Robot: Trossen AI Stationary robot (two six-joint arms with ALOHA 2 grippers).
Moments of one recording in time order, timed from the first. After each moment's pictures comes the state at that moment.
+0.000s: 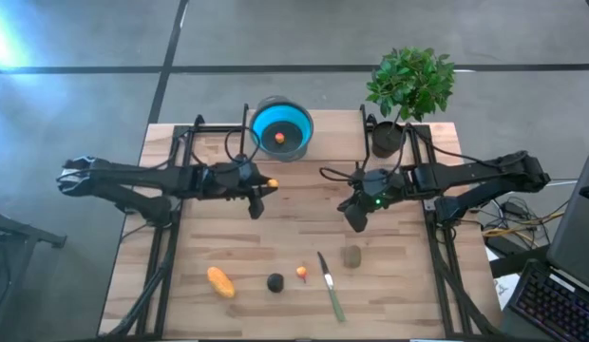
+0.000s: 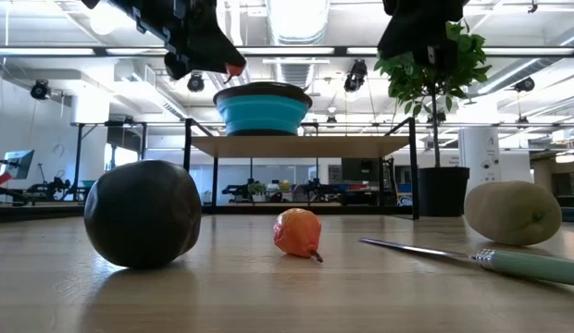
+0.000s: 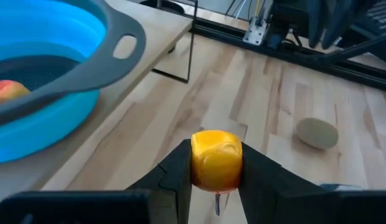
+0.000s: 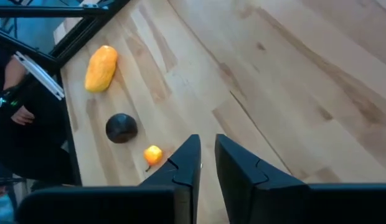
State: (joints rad) left arm 0.00 1.12 0.85 -0.17 -0.27 -0.28; right arm 0.09 1.21 1.03 -0.56 0.05 0.77
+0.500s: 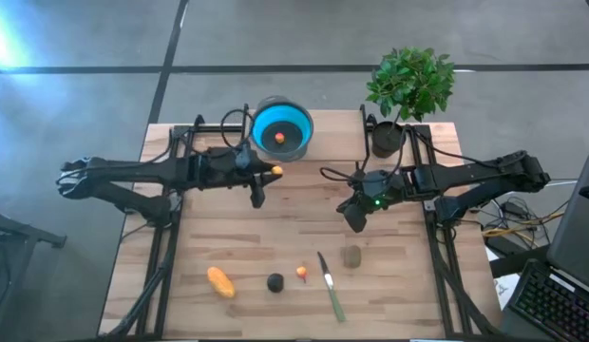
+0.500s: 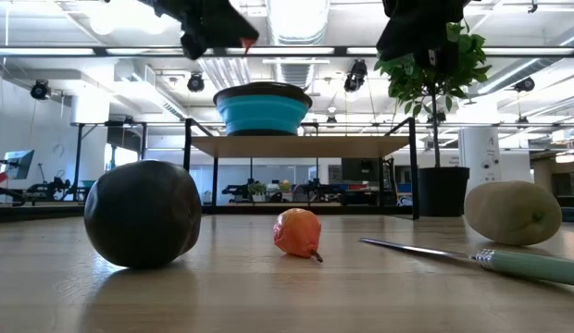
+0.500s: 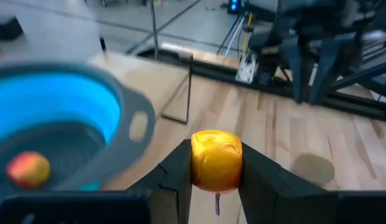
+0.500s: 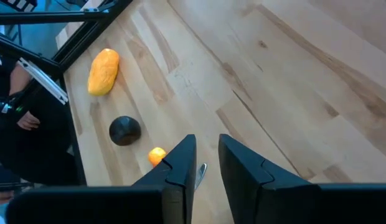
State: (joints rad) left arm 0.08 1.12 0.94 -0.11 -0.20 -0.15; right arm 0.10 1.21 1.02 -0.54 0.05 0.81
